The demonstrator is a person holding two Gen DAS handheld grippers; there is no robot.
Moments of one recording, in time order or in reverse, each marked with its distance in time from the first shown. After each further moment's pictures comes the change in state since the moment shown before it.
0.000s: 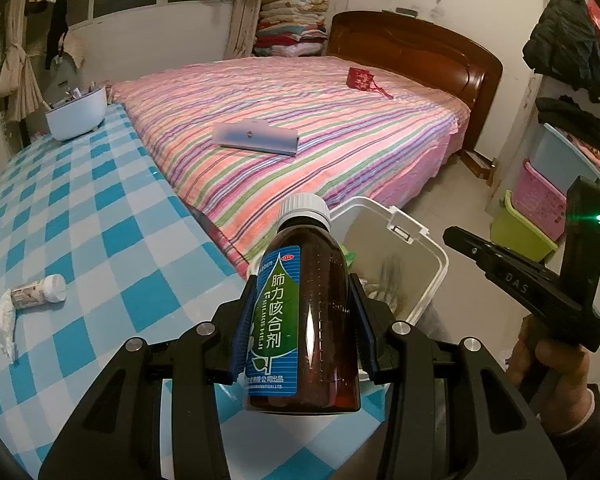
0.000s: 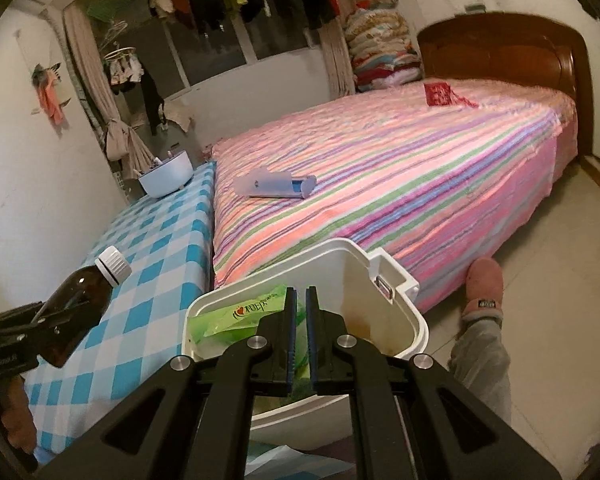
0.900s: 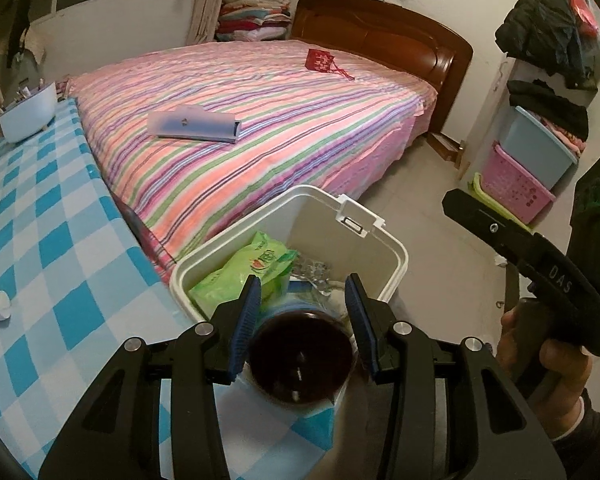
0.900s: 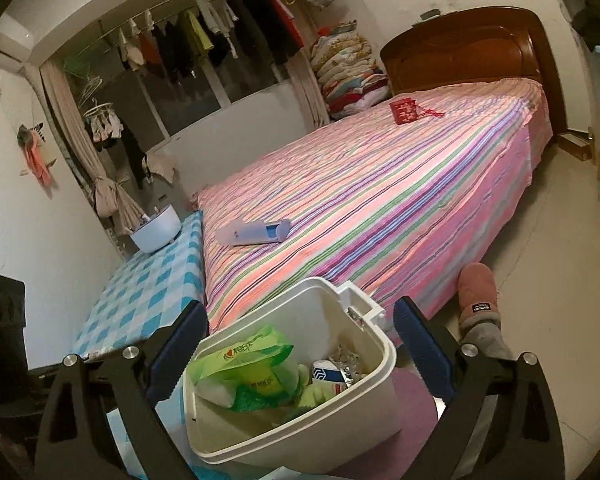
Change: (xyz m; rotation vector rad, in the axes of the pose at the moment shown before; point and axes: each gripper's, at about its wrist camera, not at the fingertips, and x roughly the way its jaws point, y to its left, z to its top) left arm 0.043 -0.038 0.010 0.039 0.060 -0.128; right arm -0.023 -0.028 0.009 0.131 -0.145 -0.011
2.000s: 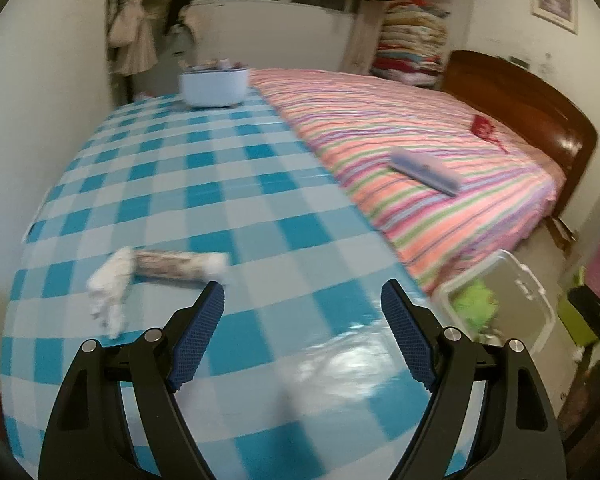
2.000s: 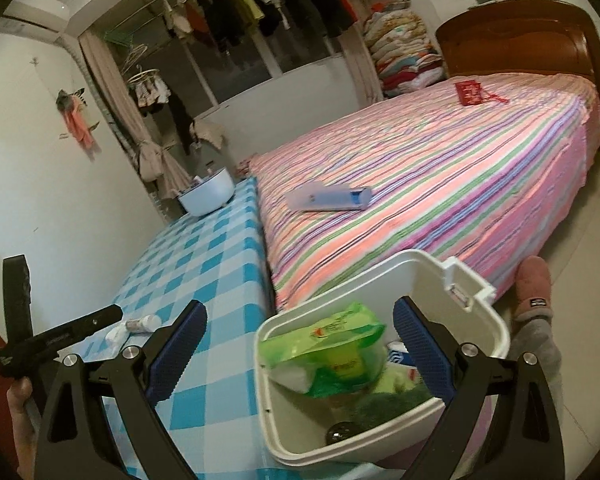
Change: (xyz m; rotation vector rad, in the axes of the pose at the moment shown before) left arm -0.108 0.194 -0.040 -0.321 -0.131 0.430; right arm 0.031 0.076 -0.021 -0.087 0.115 0.178
